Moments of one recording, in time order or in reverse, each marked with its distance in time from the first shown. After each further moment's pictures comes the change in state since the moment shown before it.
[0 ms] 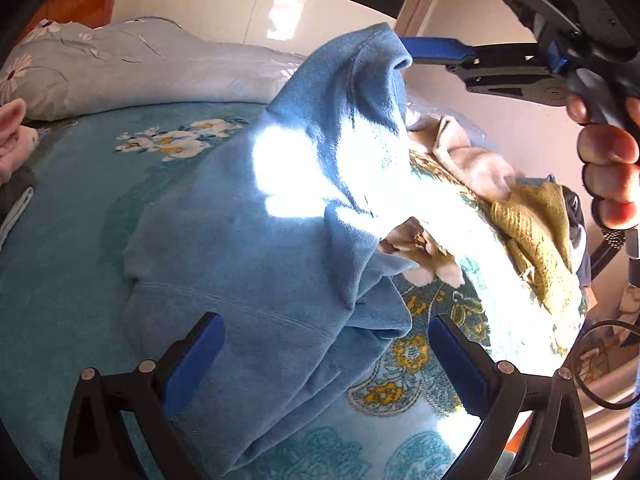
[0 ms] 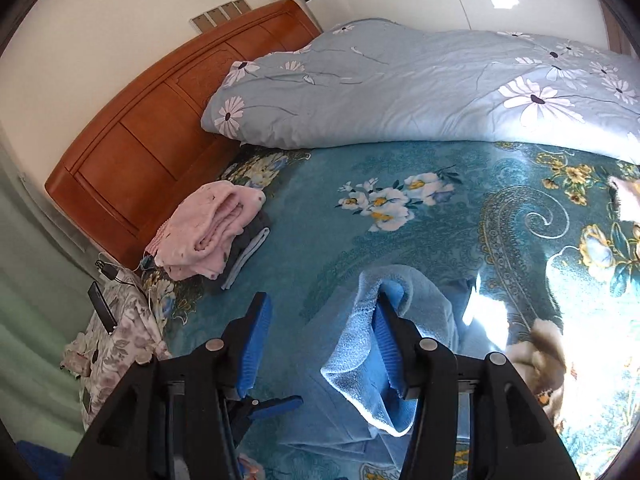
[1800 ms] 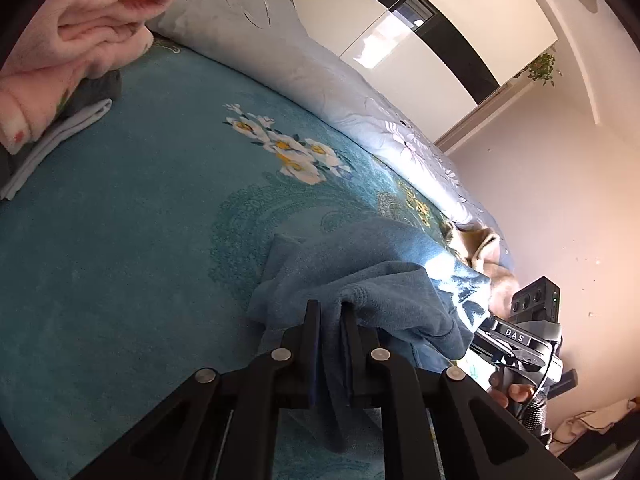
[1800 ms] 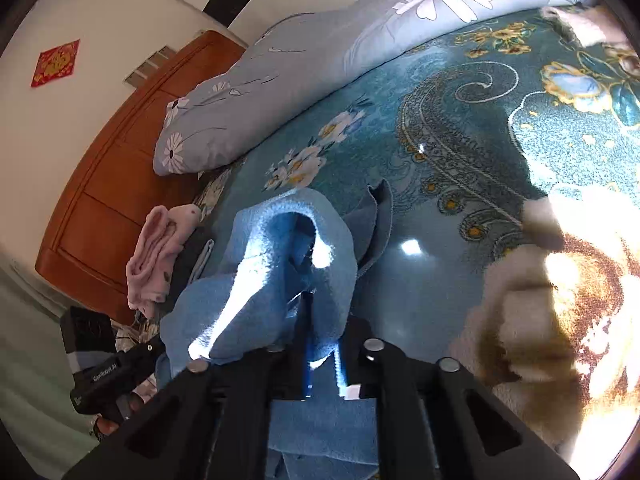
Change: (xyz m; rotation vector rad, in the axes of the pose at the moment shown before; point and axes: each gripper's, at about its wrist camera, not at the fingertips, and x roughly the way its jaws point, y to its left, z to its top) left arm -0.019 0.176 0.022 -0.480 -0.103 -0.089; right arm 0.078 -0.122 -0.076 0.329 -0.056 0.046
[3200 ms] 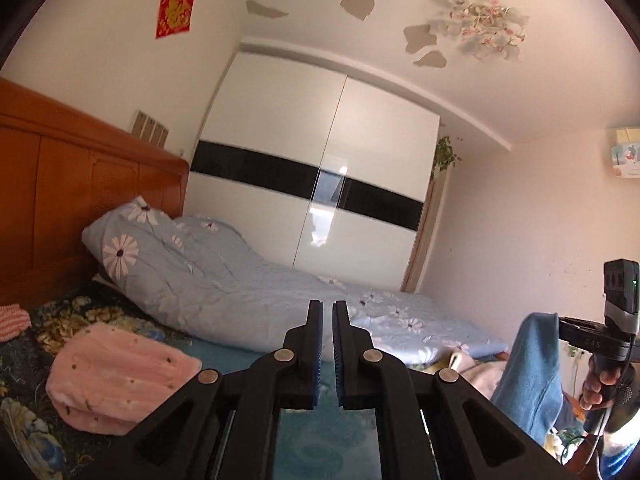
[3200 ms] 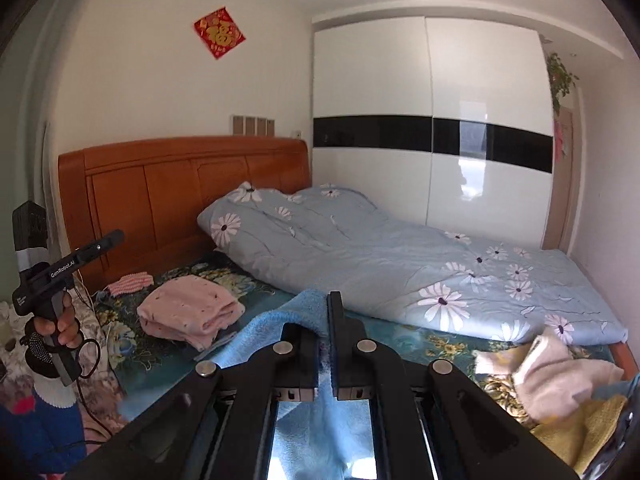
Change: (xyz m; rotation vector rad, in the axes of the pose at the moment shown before) left arm -0.304 -0.114 0.044 0.429 -0.631 0.011; right arm -0.255 0.307 -0.039 -0.720 -0.464 -0.290
